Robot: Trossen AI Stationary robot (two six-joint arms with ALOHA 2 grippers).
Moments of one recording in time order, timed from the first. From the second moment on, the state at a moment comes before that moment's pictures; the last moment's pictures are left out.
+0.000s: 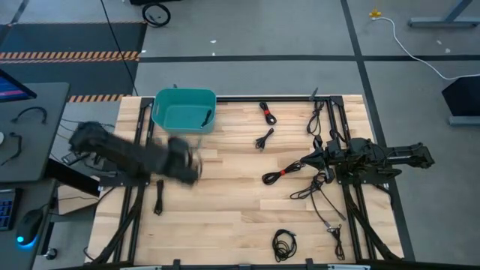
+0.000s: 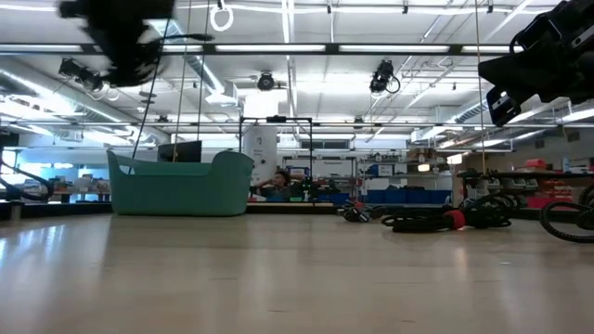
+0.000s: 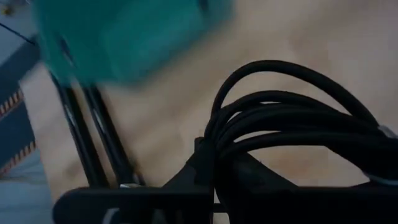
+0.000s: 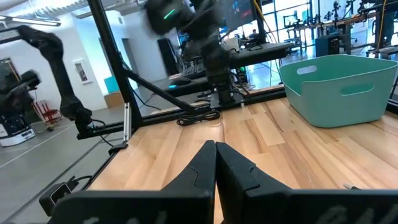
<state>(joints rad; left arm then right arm) -0.28 1.42 1.28 -1.55 -0.63 -1.30 0.03 0.01 0.01 0.05 -0.05 0.23</state>
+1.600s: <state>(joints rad) 0.57 1.73 1.45 -1.42 -0.72 -0.36 0.03 0.01 0.01 0.05 -0.05 0.23</state>
